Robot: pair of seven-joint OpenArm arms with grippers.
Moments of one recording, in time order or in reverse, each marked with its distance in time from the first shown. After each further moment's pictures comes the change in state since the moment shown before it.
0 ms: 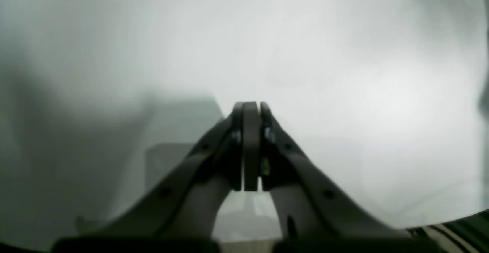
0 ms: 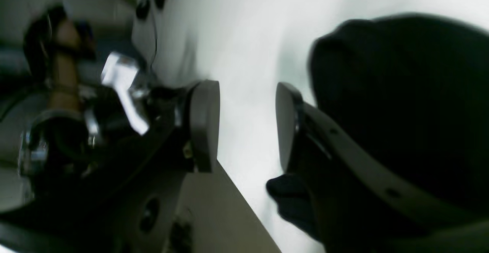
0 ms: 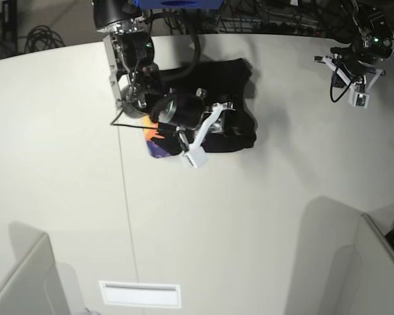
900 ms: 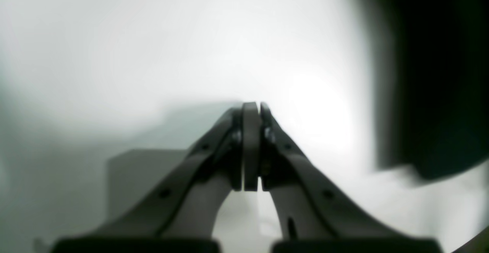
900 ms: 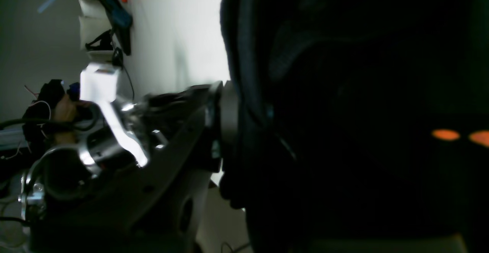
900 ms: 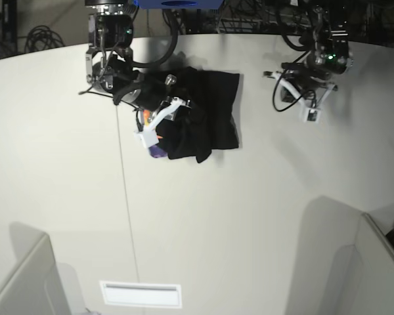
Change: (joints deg) left arm -3.5 0.2 21.4 -1.6 0.1 15.3 -5.6; right arm -9.7 -3.0 17.4 -1.8 -1.0 0.1 -0.2
